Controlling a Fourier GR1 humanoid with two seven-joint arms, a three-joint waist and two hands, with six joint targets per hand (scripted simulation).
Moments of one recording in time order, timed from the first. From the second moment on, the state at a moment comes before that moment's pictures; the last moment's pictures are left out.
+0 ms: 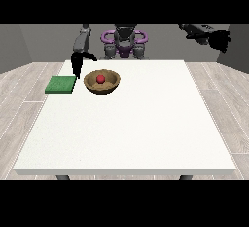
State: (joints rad) left arm -0.91 0.60 0.36 -0.91 0.28 -0.21 -0.32; right arm -0.31 -0.11 -0.21 -1.43 -0.24 0.04 -0.11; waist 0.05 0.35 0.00
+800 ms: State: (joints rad) left arm -1.03 0.73 0.38 -0.99 0.35 -0.25 -0.11; right arm -0.53 -0.14 -0.31 -0.92 -0.28 0.08 -0.28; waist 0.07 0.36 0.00
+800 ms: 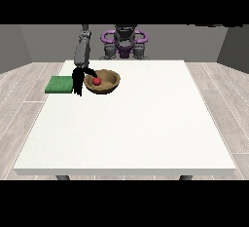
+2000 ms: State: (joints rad) left arm -1.14 0.80 0.39 -1.02 0.41 -0.28 -0.02; right arm -0.62 -0.10 -0.29 -0.83 -0.19 -0.11 -0.37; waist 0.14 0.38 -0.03
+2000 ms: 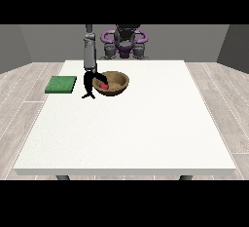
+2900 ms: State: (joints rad) left arm -0.97 0.90 0.48 -0.74 0.41 -0.39 -0.16; right arm -0.69 -0.26 -0.09 -0.94 0.05 -0.22 0.20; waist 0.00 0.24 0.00
